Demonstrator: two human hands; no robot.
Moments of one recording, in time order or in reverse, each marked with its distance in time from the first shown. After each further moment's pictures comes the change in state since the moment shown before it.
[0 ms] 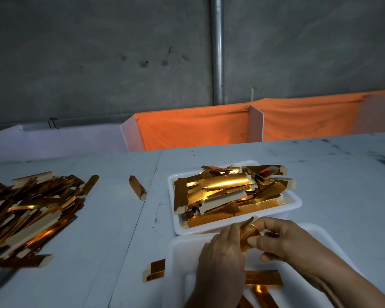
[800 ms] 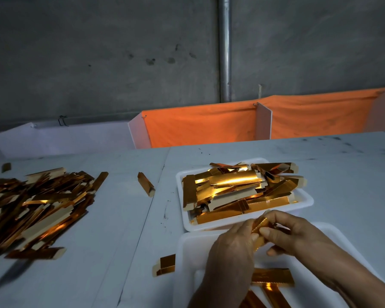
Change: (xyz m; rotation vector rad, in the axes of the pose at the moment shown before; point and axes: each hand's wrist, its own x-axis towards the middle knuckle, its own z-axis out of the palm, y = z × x) left_hand 0.009 -0.002 -0.006 -0.157 -0.047 -0.003; right_hand 0.001 0.005 0.001 -0.037 0.013 -0.133
